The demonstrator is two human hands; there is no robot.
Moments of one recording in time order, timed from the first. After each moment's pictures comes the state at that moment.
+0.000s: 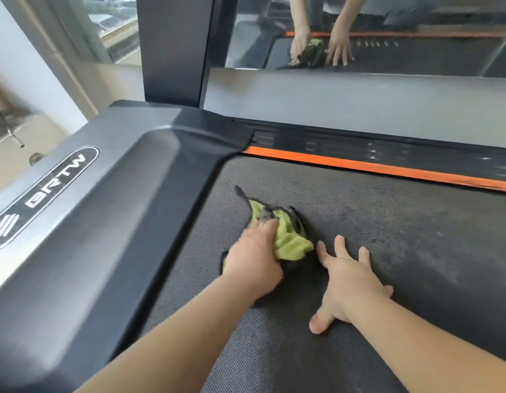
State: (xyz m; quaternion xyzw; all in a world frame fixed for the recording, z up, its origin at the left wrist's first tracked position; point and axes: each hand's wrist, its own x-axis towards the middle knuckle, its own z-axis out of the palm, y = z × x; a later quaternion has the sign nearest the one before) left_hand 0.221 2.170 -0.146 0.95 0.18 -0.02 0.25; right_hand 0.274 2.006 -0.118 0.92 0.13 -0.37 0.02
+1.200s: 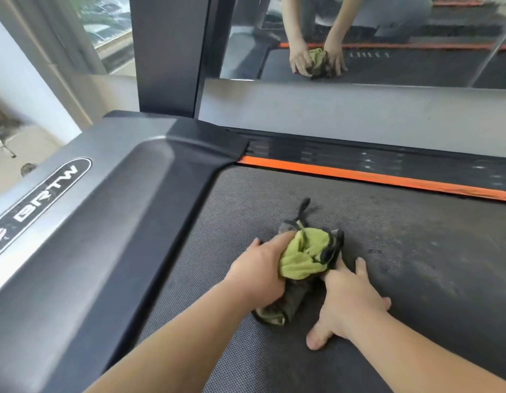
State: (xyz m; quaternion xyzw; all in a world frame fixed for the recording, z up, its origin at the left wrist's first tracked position) left_hand 0.228 2.163 -0.138 0.94 0.10 -0.08 0.31; right_hand 0.276 2.004 -0.118 0.92 0.12 -0.38 0.01
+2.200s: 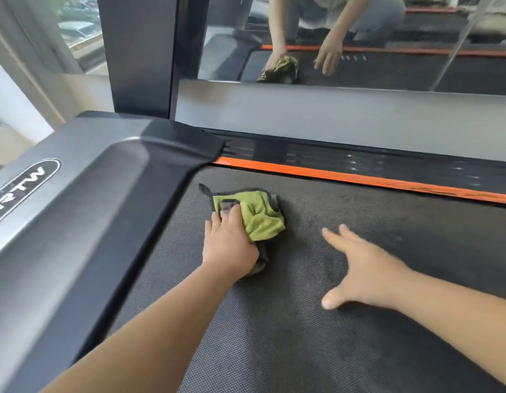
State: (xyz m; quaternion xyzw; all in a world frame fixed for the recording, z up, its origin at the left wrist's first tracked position) left_hand 0.276 2.171 -0.163 0.94 0.25 0.00 0.22; right_hand 0.332 1.927 -0.089 0.93 0.20 -0.29 -0.08
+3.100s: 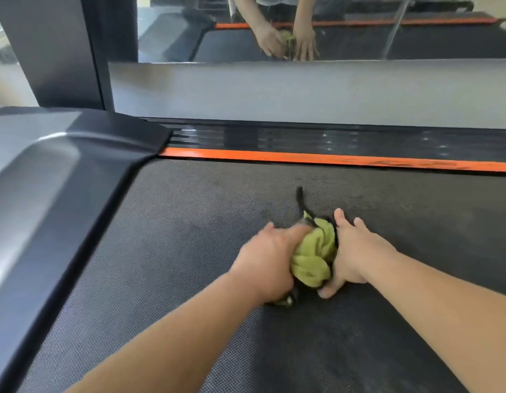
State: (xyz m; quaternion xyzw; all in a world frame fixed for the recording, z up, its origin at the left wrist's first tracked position) left_hand 0.299 2.036 -0.148 0.96 -0.03 -0.07 0.25; right_hand 0.378 1.875 -0.126 0.94 0.11 -0.33 0.02
